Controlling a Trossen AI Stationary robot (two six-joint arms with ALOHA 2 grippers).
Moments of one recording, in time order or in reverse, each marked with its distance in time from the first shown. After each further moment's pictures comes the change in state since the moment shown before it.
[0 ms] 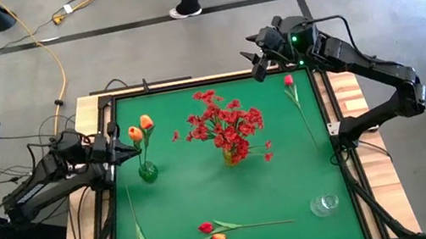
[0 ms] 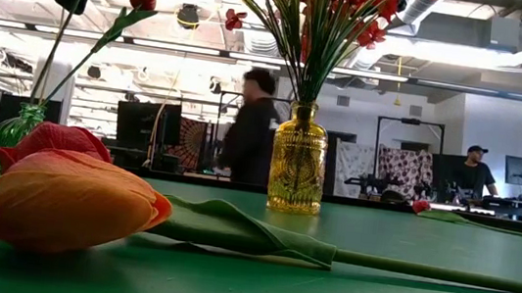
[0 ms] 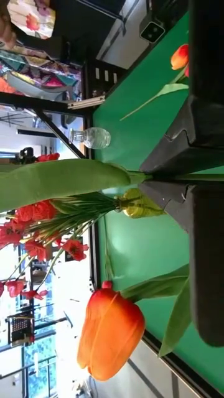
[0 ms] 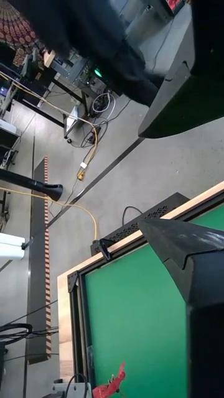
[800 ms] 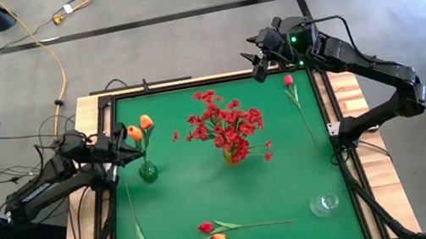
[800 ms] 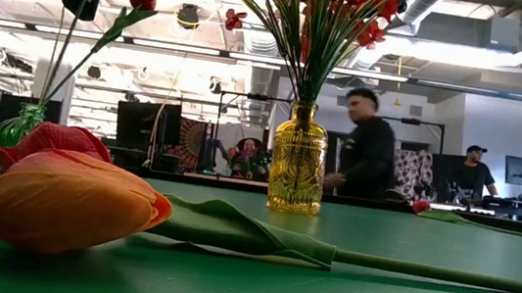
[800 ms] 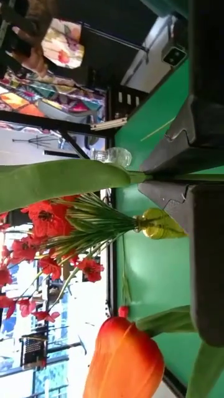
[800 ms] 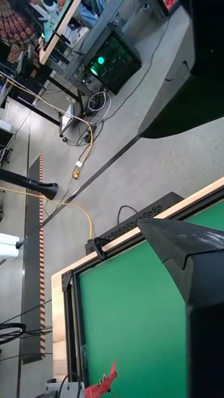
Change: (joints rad) left arm 0.000 0.000 -0.101 0.217 0.089 -0.117; right arm 0.000 0.000 0.000 -0.023 0.000 0.000
